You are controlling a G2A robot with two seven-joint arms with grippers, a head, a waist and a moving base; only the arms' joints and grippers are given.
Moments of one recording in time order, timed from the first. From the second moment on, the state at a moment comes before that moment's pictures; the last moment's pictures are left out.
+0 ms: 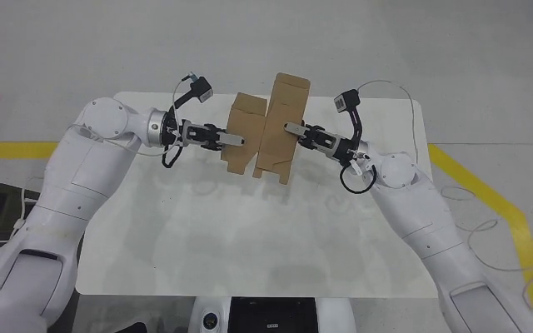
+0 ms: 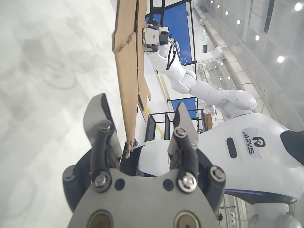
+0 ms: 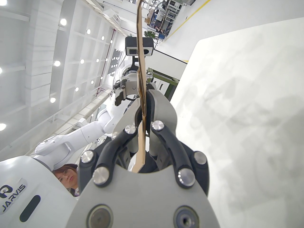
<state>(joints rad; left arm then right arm) 0.51 -0.97 -0.88 -1.16 -0.59 -0.36 -1.39 -0.77 -1.18 0.96 -1.20 0.44 -0.55 0.78</state>
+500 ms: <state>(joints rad) 0.51 -0.98 -0.89 -1.13 -0.63 -0.32 -1.44 -0.66 -1.22 0.96 -0.90 0.53 -0.69 0.89</state>
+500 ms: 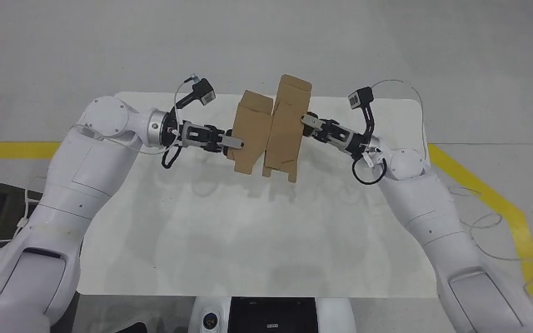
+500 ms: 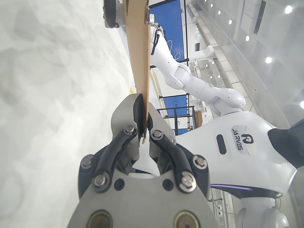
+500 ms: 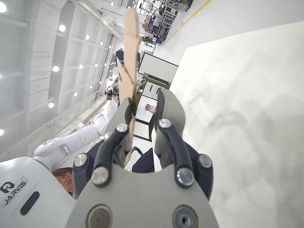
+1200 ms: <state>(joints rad) 0.47 -0.96 -0.93 -1.05 -0.51 -0.32 -1.50 -0.59 -1.24 0.93 -0.81 0.52 -0.82 1.00</state>
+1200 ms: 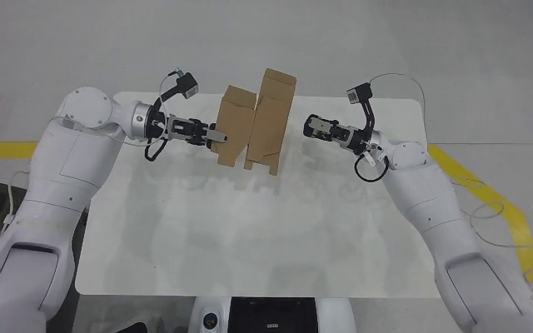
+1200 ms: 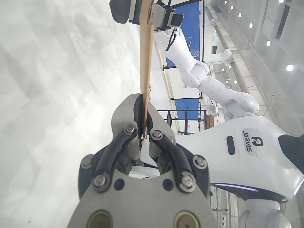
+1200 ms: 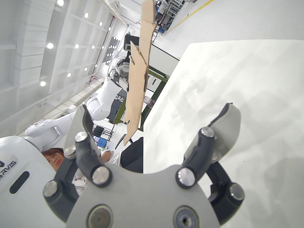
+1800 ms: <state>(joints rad) 0.49 -0.95 -0.95 -1.07 -0.48 -0.30 -1.50 -0.61 -1.23 0.94 -0.86 0.51 -0.75 1.02</state>
